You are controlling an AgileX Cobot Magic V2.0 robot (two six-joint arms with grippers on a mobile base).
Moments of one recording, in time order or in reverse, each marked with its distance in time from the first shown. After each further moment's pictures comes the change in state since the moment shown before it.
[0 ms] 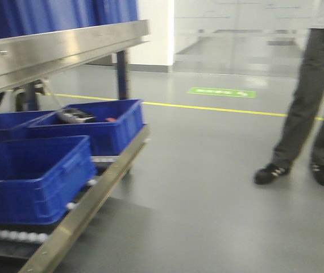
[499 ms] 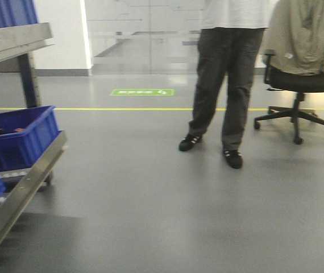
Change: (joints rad) left arm 0.000 0.000 0.000 0.000 0.000 0.000; right arm 0.000 0.000 0.000 0.000 0.000 0.000
